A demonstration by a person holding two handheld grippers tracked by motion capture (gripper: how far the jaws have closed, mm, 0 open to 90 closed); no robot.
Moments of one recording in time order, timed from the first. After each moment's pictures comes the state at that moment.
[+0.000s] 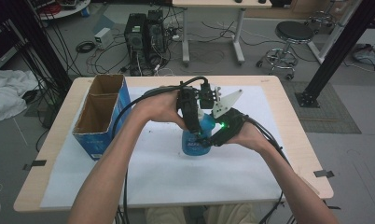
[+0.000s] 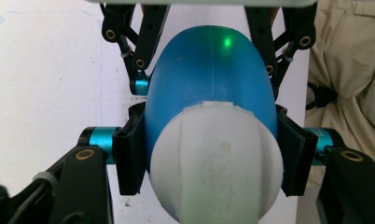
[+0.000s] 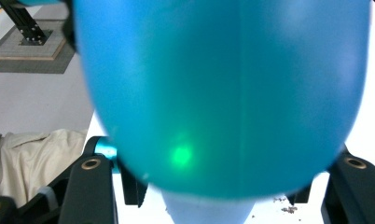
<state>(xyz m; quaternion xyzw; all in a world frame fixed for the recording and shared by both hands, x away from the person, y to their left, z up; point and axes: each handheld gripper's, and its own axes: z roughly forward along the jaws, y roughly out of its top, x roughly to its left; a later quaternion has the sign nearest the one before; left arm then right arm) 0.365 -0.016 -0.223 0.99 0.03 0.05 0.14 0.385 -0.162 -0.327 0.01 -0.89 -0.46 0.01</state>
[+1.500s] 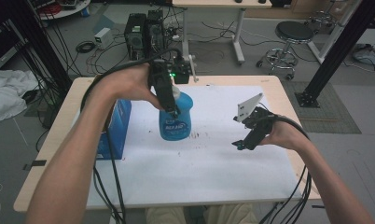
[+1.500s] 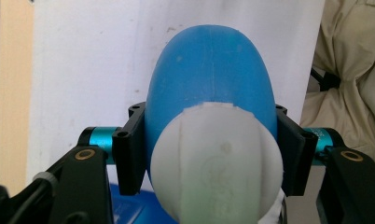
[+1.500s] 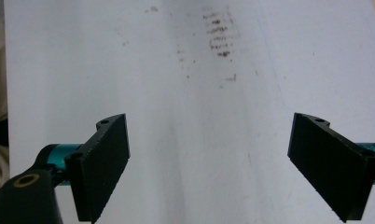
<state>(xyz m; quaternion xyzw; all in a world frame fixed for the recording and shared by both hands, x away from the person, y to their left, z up) 0.373 0.043 -0.157 0.99 0.09 0.07 0.12 0.376 -0.234 -0.315 -0.05 -0.96 -0.26 -0.10</state>
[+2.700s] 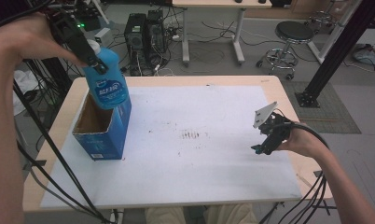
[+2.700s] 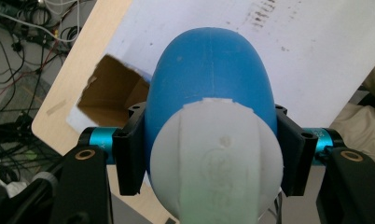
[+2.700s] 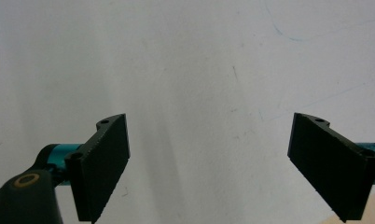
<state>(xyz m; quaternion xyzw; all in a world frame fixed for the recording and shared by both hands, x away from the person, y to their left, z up) 0.397 0.206 -0.078 0.94 0.29 0.12 0.13 0.370 -0.283 -0.336 -0.11 -0.97 -0.19 -0.13</state>
